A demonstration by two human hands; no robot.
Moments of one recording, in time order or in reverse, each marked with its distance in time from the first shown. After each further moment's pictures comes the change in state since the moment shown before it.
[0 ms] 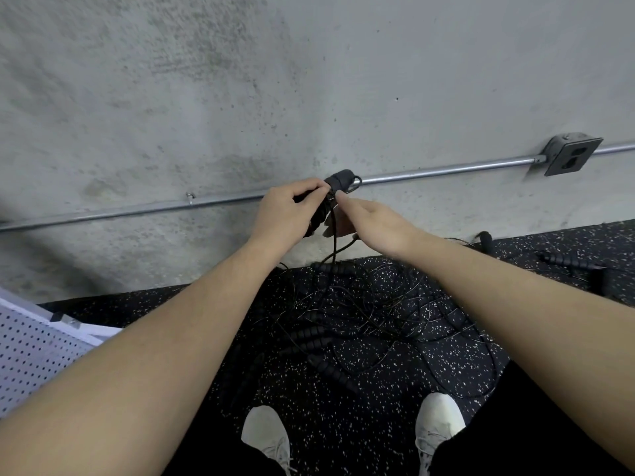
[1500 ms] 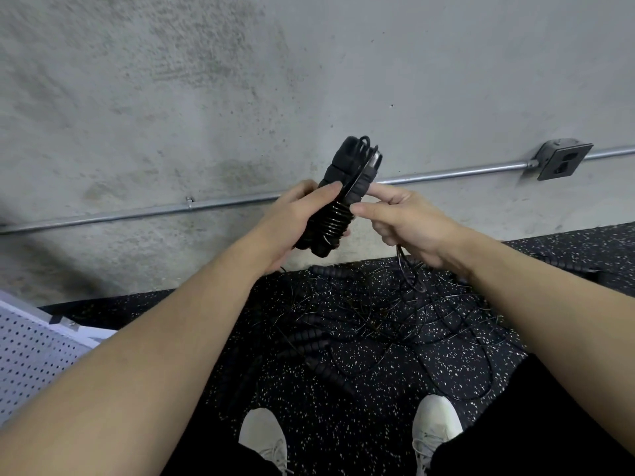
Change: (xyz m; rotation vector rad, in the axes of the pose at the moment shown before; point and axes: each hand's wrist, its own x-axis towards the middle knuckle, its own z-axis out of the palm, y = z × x) left_hand -0.023 0.026 -0.008 -0.298 -0.367 -0.146; right_hand -0.025 0.007 -0.037 0.527 -0.044 -0.076
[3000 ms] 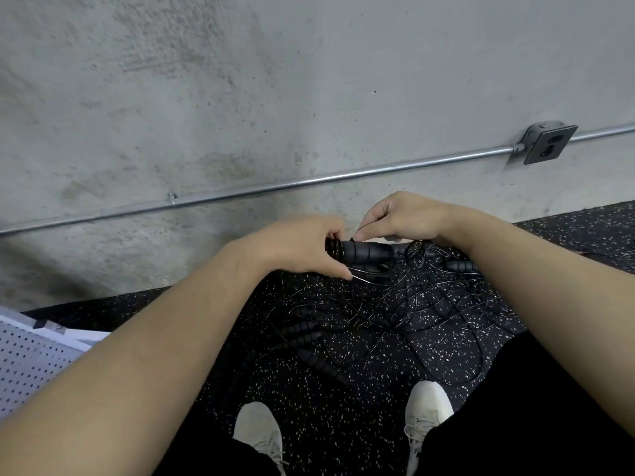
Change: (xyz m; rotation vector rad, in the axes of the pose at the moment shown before) left_hand 0.017 -0.015 0.019 1.181 -0.328 -0.014; right_hand 0.004 0.010 -0.037 -0.624 -0.086 0.237
